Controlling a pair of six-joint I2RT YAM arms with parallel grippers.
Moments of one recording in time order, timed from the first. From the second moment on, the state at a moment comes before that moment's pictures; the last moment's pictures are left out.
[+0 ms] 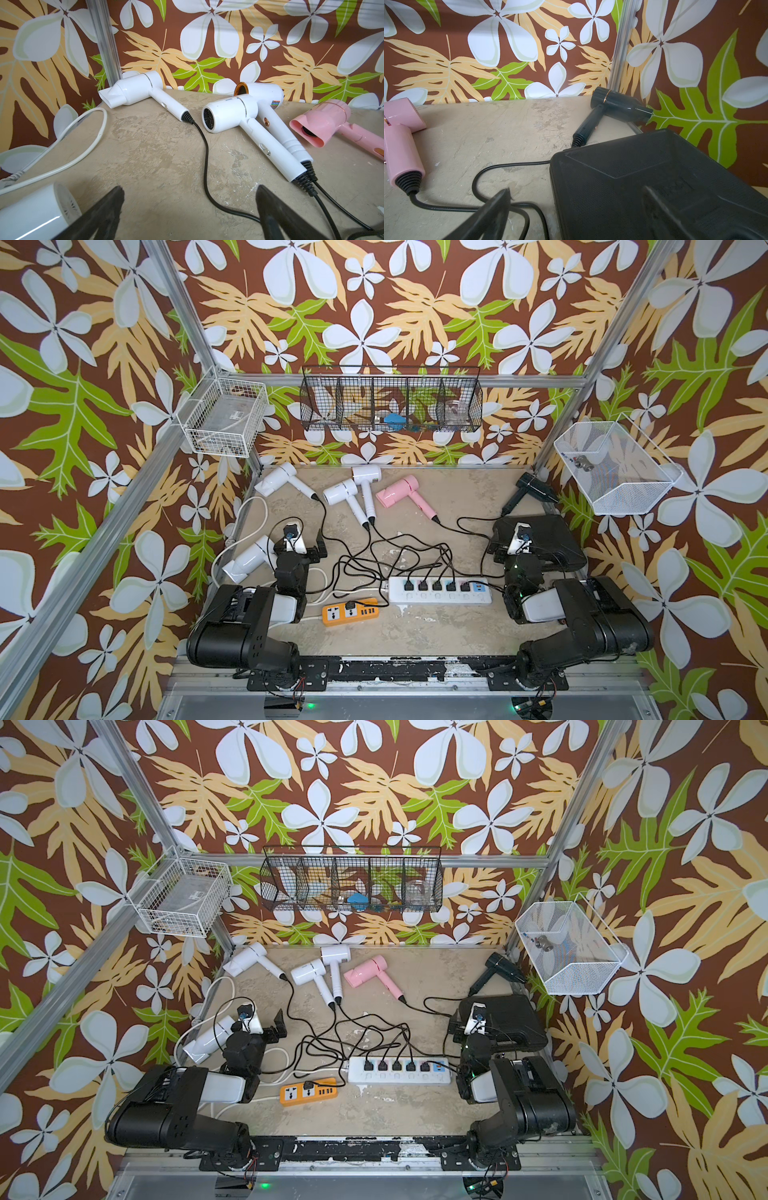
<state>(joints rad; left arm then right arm) -0.06 1.45 0.17 1.14 -0.16 -0.10 0.07 1.52 0.15 1.25 0.33 -0.02</state>
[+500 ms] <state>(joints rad) -0.07 1.45 0.15 1.17 -0.20 -0.12 0.07 1.52 0.15 1.26 0.33 -0.02</state>
